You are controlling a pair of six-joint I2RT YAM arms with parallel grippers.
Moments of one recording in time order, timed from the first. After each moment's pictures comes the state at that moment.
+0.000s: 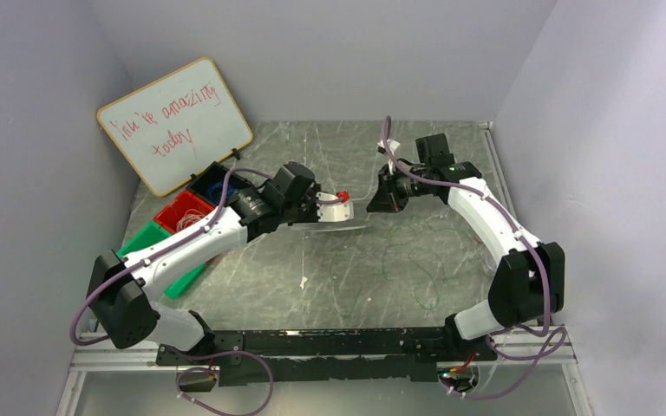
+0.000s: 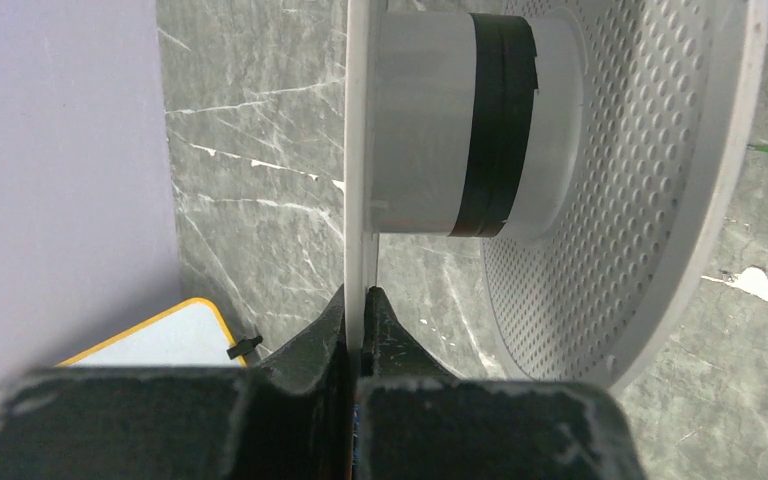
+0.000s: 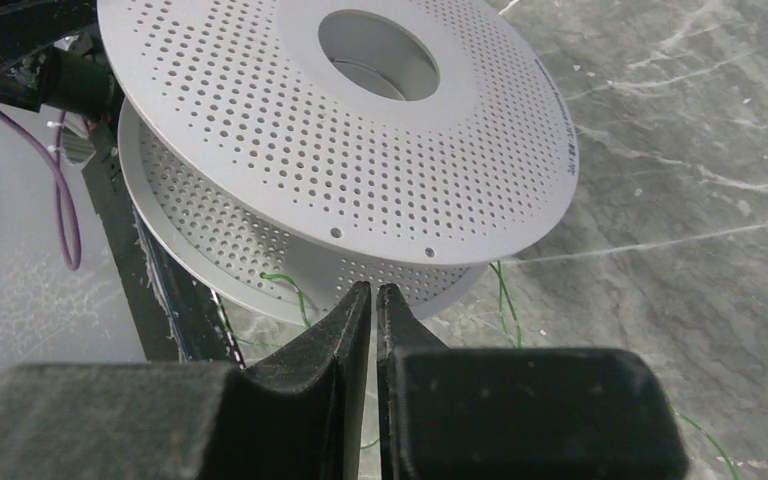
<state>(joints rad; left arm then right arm) -0.81 1.41 1.21 -0.53 -0.06 0.85 0.27 1.47 1.21 -0.65 -0.85 -0.27</state>
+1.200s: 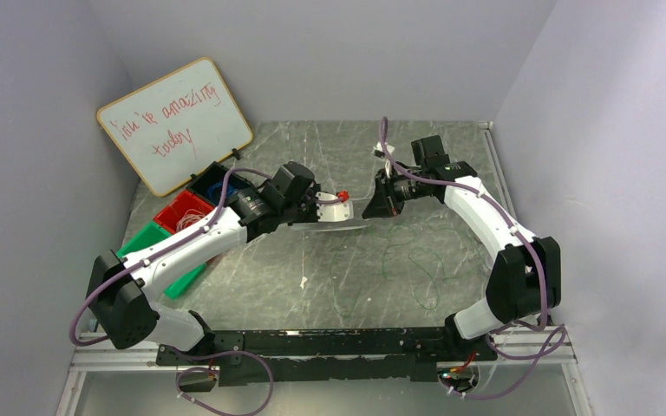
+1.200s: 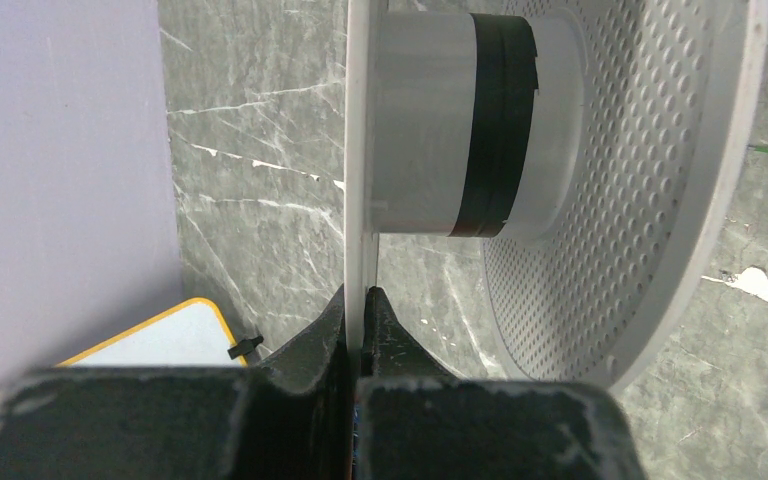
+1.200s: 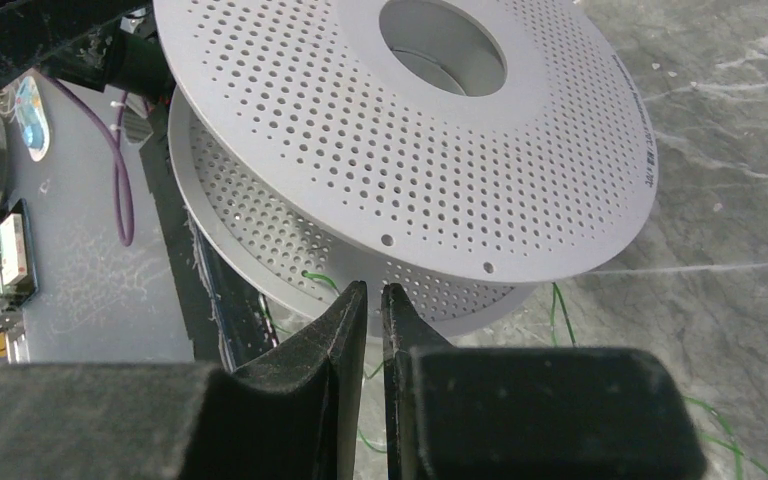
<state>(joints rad) -0.81 1.40 1.21 -0.53 -0.06 0.84 0.28 1.50 1.21 -0.69 -0.94 -0.28</state>
